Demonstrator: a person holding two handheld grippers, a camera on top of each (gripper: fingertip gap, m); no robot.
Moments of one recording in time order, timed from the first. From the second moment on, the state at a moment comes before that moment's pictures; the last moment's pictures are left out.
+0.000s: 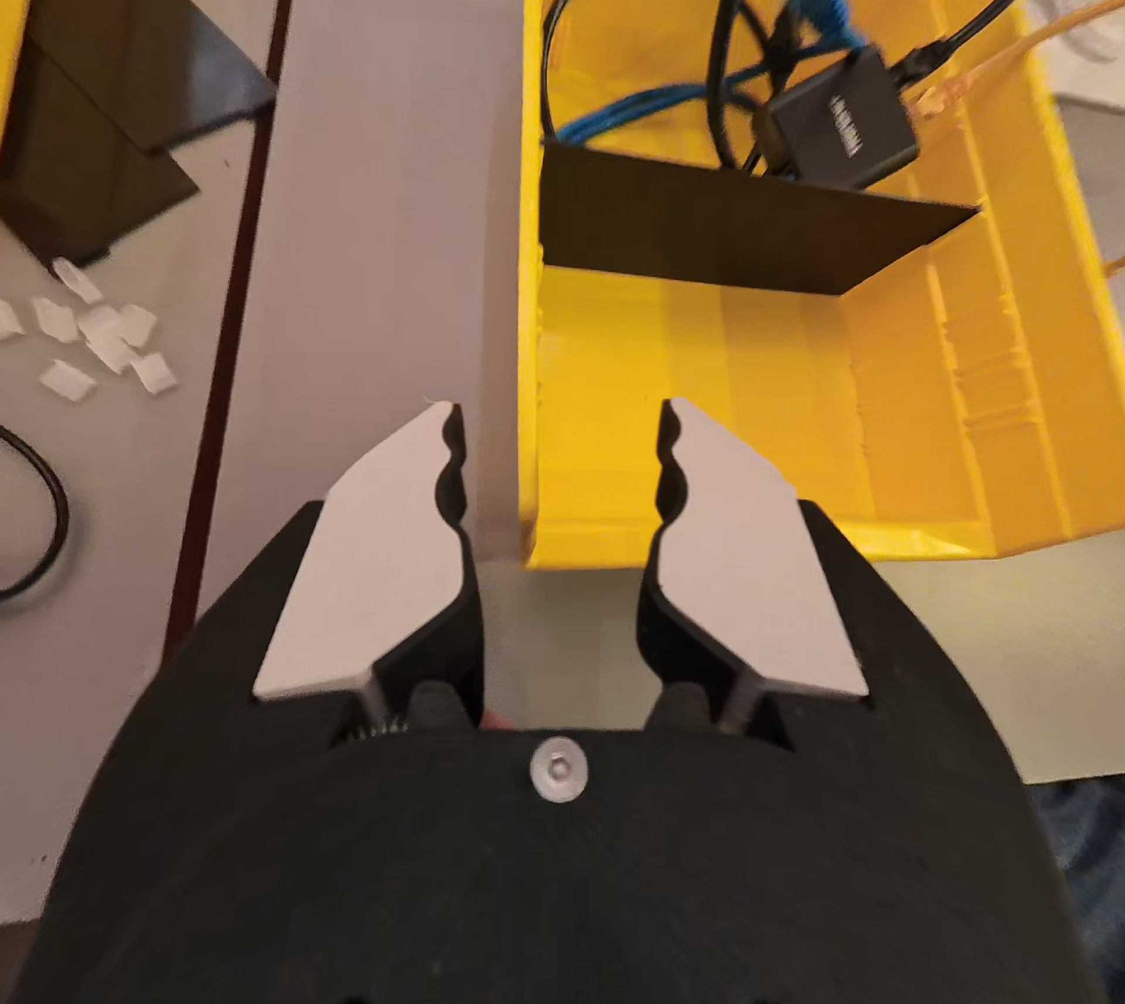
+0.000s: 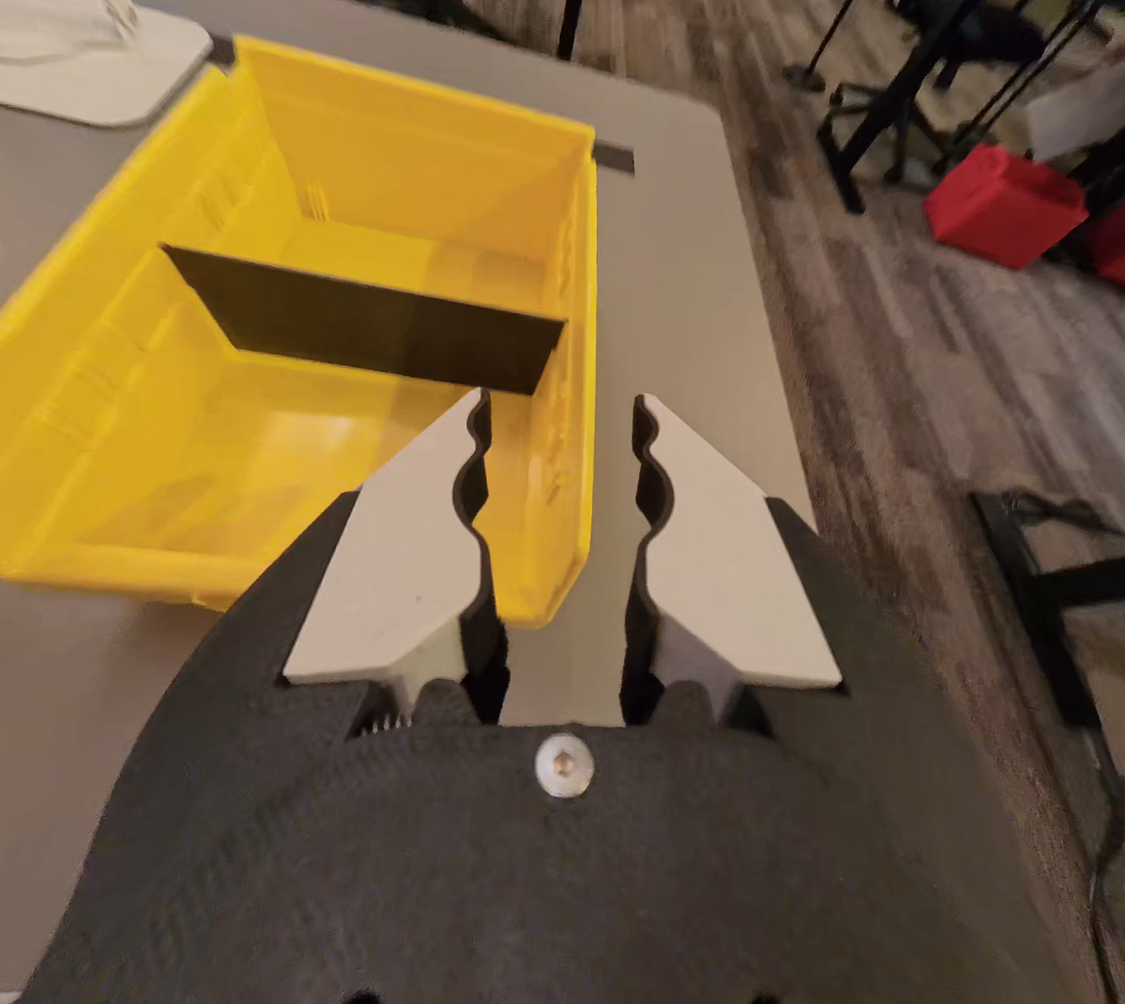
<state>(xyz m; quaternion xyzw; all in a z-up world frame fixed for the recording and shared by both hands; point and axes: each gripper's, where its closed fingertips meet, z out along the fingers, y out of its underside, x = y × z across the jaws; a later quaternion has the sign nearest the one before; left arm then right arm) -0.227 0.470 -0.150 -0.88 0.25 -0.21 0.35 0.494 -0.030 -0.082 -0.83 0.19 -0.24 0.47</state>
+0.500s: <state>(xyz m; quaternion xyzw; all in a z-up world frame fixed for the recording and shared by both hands) -0.159 0.389 0.068 -0.59 0.37 -0.52 0.50 0.342 0.070 0.029 -0.78 -0.03 -0.15 0.60</state>
